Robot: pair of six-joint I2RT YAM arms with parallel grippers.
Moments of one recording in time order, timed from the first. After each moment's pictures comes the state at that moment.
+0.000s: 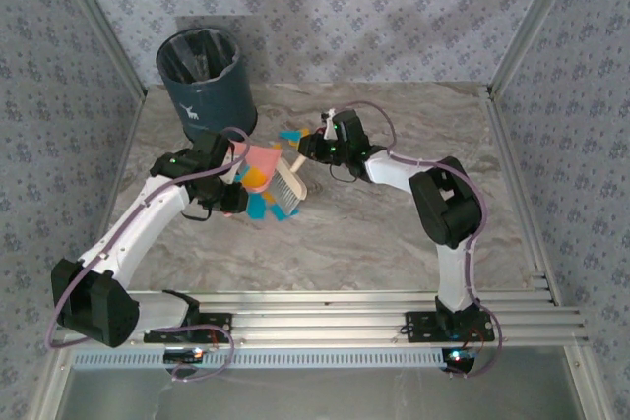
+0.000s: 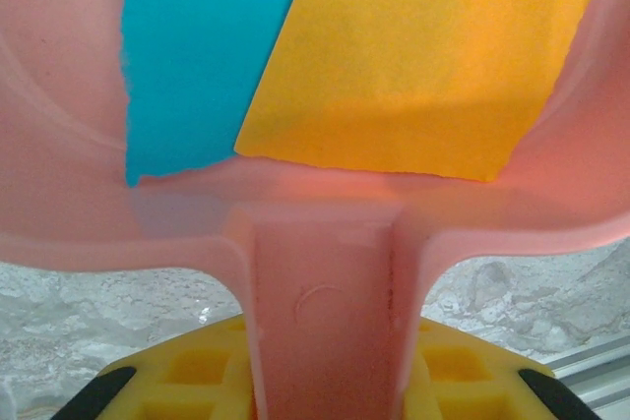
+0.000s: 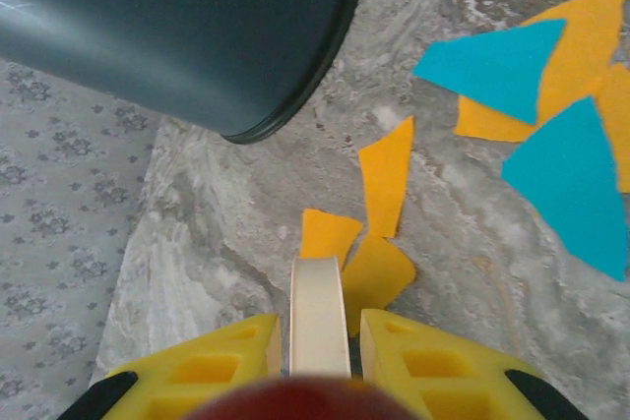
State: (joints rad) left arm -0.39 1.28 1.13 -1.08 0.12 -0.18; right arm 0.54 2.01 1.31 0.20 -0.40 0.74
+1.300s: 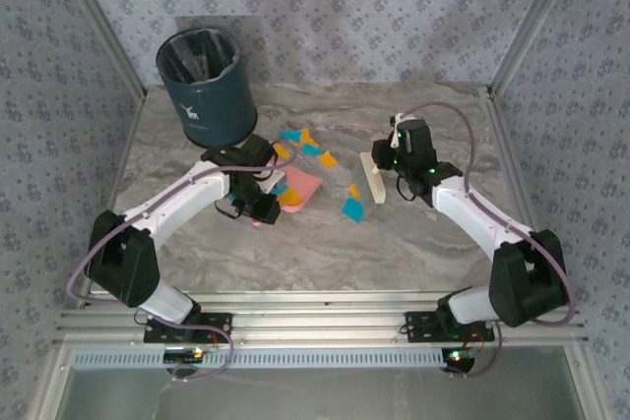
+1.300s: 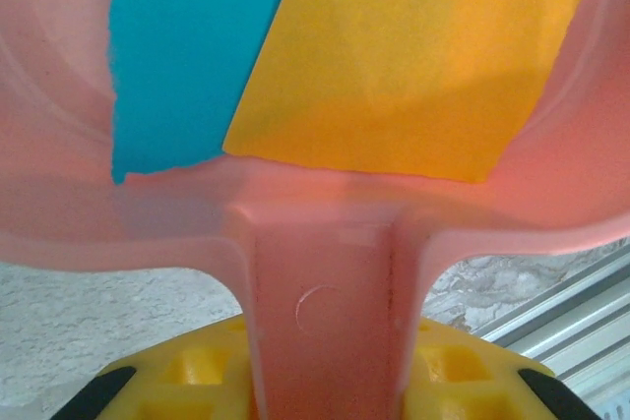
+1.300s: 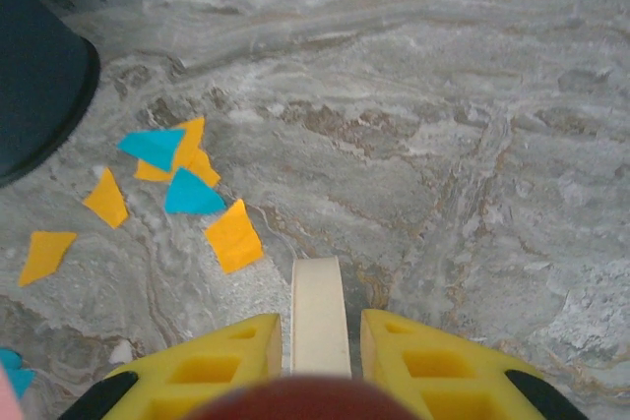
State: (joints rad) left arm -0.59 1.53 1.21 -1.08 0.19 -0.12; right arm 0.37 1.37 0.96 -0.16 0.03 0.34
